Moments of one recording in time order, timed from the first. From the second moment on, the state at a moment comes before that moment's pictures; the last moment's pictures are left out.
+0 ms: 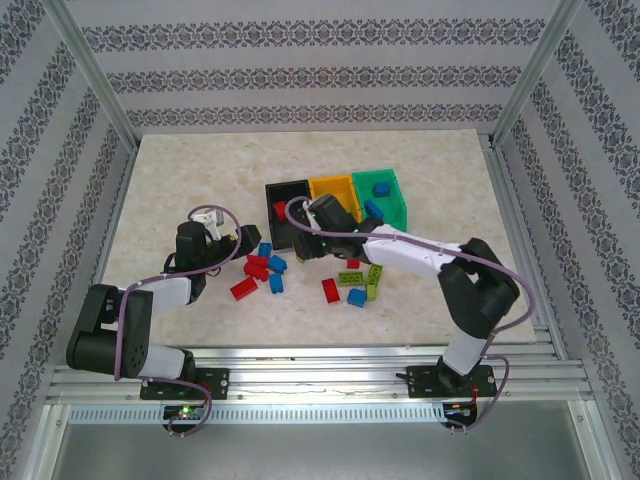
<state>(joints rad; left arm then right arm) -0.09 1.40 0.42 0.51 0.41 -0.58 0.76 1.77 1.16 -0.30 -0.07 0.33</state>
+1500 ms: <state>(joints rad) -0.09 1.40 0.42 0.51 0.42 -0.58 0.47 1.75 1.29 -0.31 0.03 0.26</state>
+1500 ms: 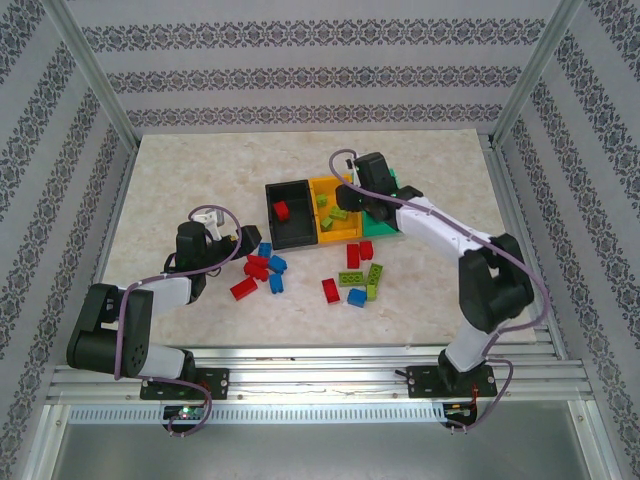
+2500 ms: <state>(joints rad) -0.09 1.41 0.42 0.53 0.42 -0.60 0.49 1.34 0.65 -0.38 -0.04 0.44</state>
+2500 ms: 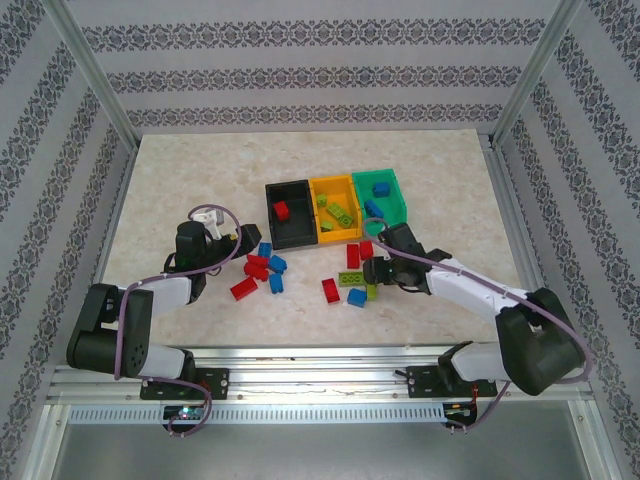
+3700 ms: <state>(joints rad) -0.09 1.41 0.42 0.53 0.42 -0.60 0.49 1.71 1.28 -0.40 -0.04 0.31</state>
